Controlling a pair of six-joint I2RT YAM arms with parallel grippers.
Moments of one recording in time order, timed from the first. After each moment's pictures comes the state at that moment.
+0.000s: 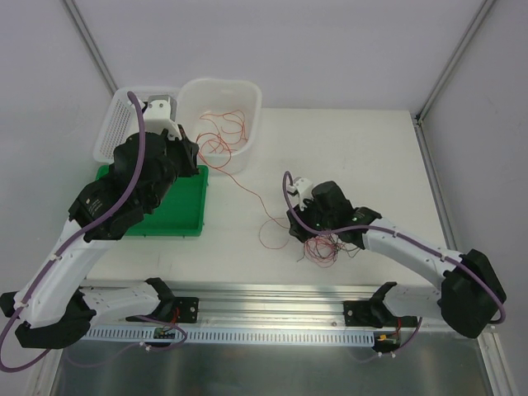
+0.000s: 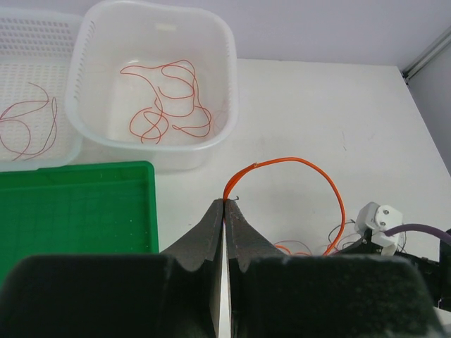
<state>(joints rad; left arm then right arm) -0.78 1.04 1.58 -0.82 -0.56 -0.35 0.75 1.22 0.74 -0.29 -0.16 0.02</state>
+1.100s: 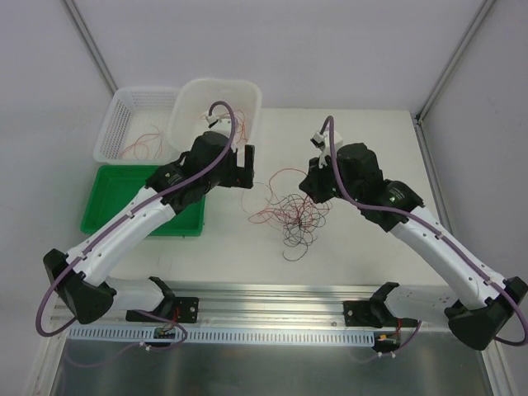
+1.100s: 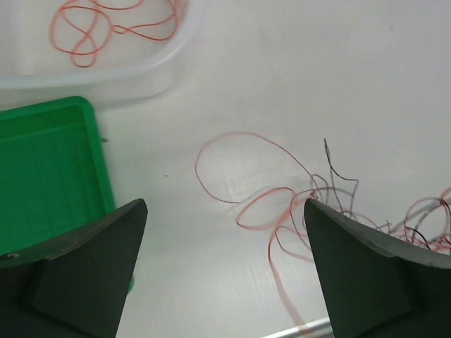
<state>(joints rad) -0.71 1.30 1.38 -0.72 -0.35 -0.37 0.73 1.13 1.21 -0.59 -0.06 0.19</state>
